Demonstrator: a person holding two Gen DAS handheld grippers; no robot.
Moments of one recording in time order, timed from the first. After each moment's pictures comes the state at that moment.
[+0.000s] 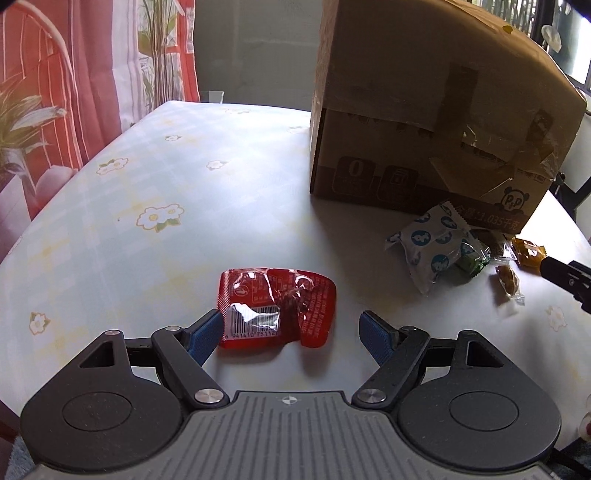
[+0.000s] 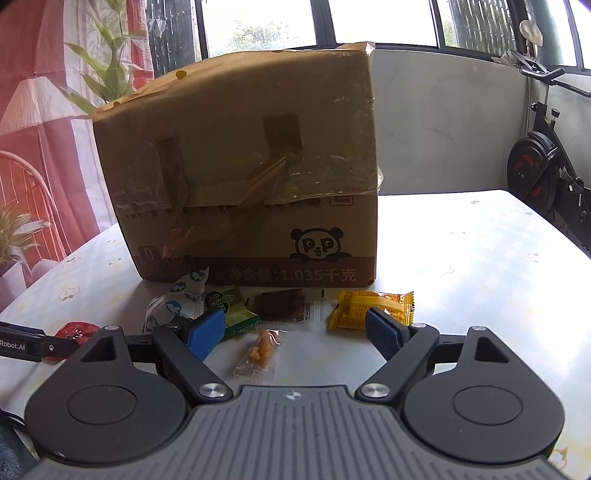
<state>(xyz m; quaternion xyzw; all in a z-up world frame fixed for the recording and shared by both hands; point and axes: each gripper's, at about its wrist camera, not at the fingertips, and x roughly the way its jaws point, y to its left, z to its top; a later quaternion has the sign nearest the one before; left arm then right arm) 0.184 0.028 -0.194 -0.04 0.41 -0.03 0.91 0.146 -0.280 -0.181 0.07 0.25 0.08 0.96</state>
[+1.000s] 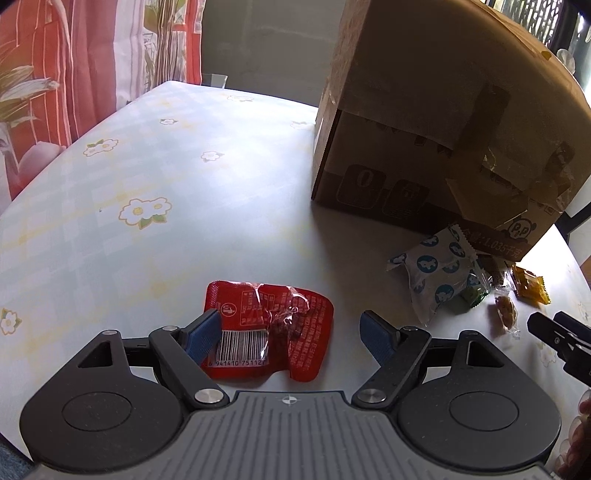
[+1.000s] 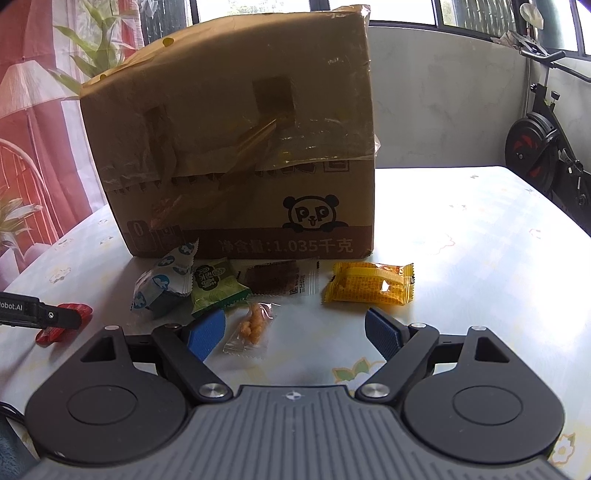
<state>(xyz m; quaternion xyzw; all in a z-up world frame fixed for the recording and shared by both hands) 0.213 0.035 -0.199 -0.08 0.43 -0.03 0.90 0.153 -0.282 -0.193 0.07 0.29 0.07 0.95</state>
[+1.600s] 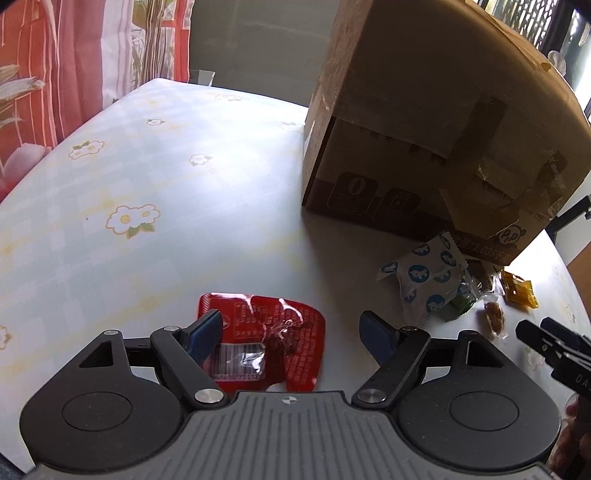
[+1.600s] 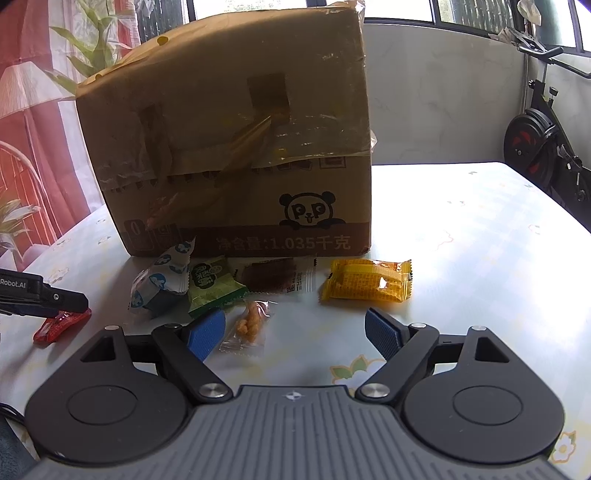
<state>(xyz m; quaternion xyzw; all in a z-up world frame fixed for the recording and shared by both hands) 0.218 0.040 -0.196 -0.08 0.43 -0.05 0.90 0.154 -0.284 -0.195 0.08 0.29 0.07 0.95</state>
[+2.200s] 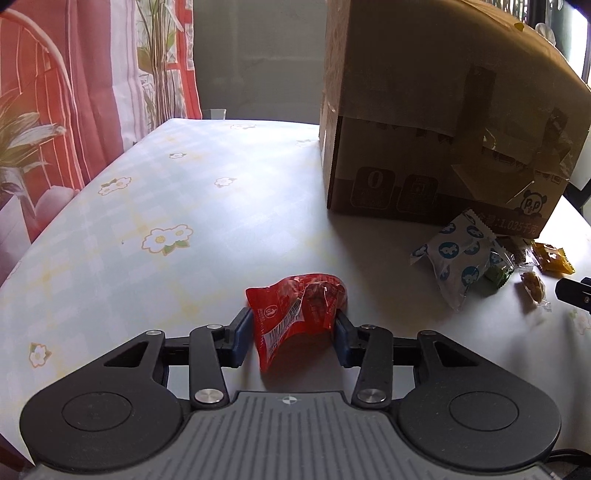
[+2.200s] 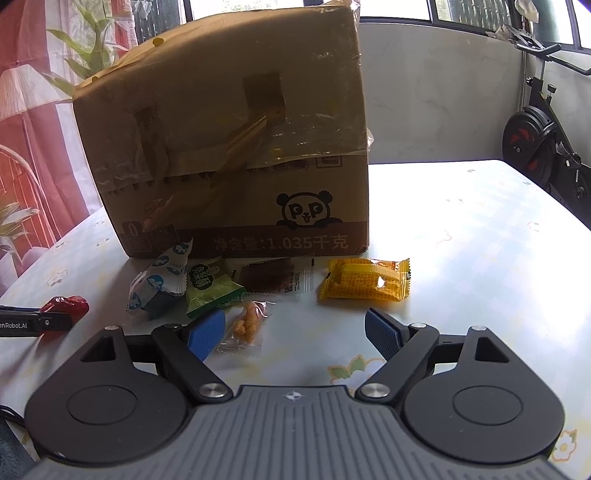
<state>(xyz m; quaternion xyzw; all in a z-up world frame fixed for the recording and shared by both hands) 0.196 0.035 -0.204 0.00 0.38 -0.02 0.92 0.155 -0.284 -0.196 0.08 0.30 0.07 0.95</state>
